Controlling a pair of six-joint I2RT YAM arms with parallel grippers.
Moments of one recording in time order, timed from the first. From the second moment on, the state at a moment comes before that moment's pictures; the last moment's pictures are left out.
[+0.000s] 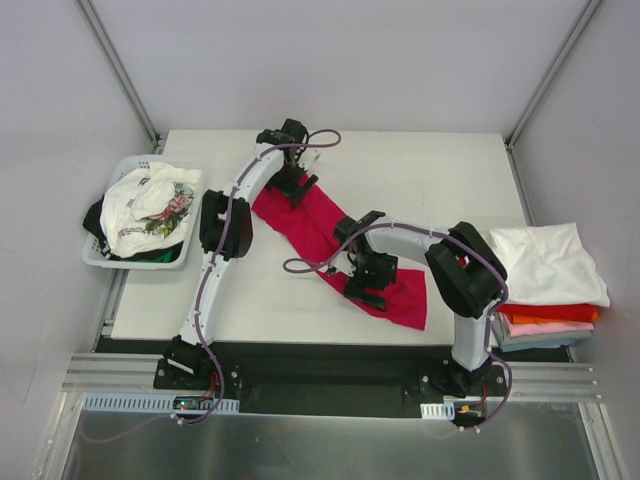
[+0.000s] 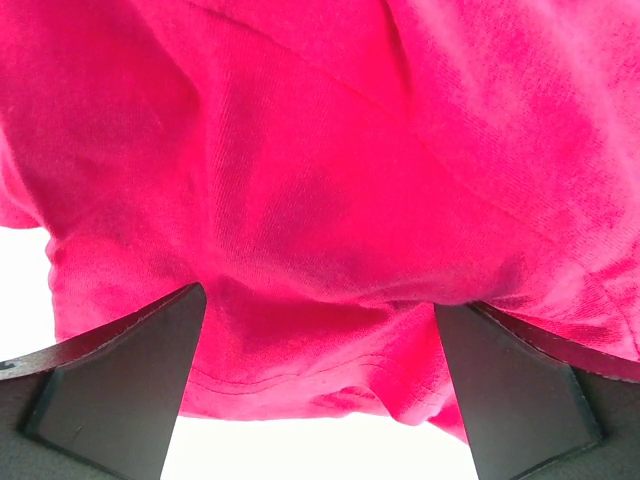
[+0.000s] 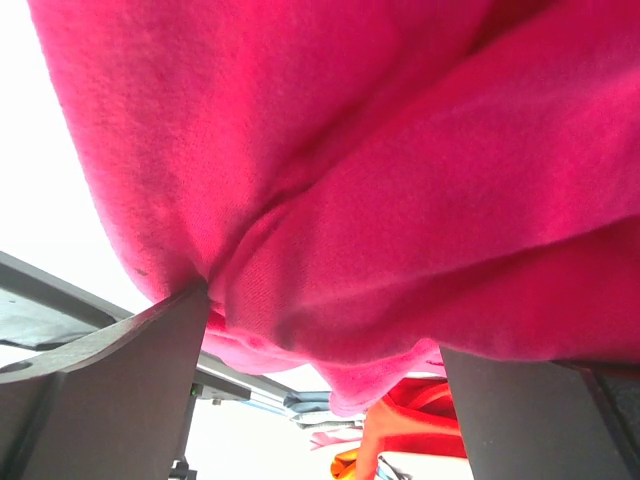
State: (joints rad) left arm -0.36 2.59 2.45 -1.17 -0.01 0.30; right arm 0.77 1.92 1.24 -1.07 0.02 -0.50
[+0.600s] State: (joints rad) left arm -0.42 2.59 2.47 -1.05 -0.01 0.37; right arm 0.79 1.99 1.37 -1.11 -0.04 -0.49
